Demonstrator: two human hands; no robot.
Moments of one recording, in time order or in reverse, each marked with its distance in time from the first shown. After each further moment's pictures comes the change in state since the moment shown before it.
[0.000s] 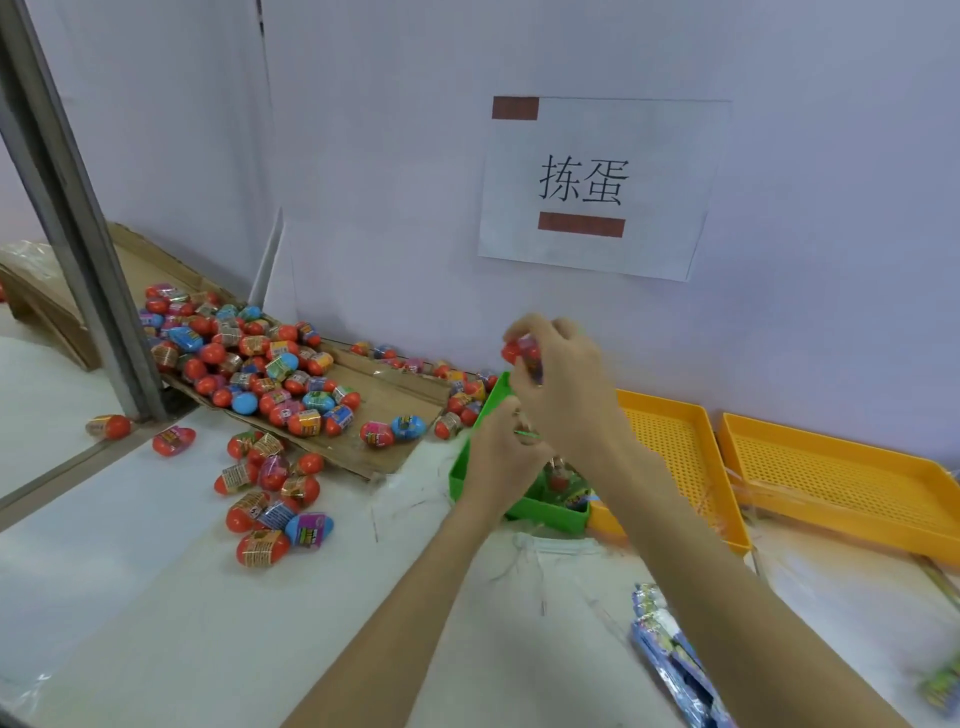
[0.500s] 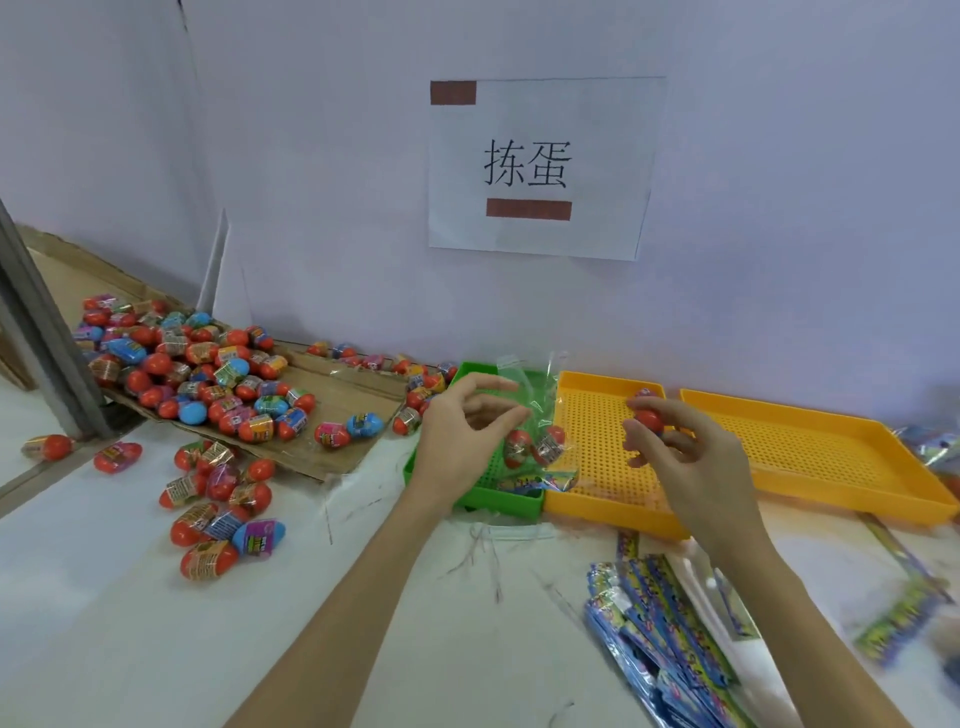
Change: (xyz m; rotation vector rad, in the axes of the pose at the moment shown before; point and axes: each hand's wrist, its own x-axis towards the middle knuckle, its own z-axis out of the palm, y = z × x) left_hand 0.004 0.004 0.000 -0.056 -0.023 0.240; right_hand -0.115 0.103 -0.079 0.397 0.194 0.388
